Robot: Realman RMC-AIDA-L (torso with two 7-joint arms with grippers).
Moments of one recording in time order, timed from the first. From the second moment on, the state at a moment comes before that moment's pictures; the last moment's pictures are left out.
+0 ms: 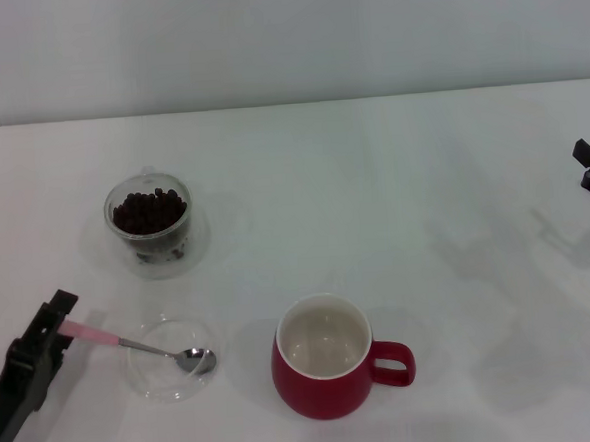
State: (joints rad) left arm -0.32 -2.09 0.64 -0.15 -1.99 -1.31 1.67; right arm 0.28 1.95 -1.50 -0.07 -0.27 -1.48 0.16
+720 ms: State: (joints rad) left arm -0.34 -2.09 0.64 -0.14 -1.94 -1.32 1.70; right arm 0.28 1.96 -1.49 -0.07 -0.27 -1.45 0.16
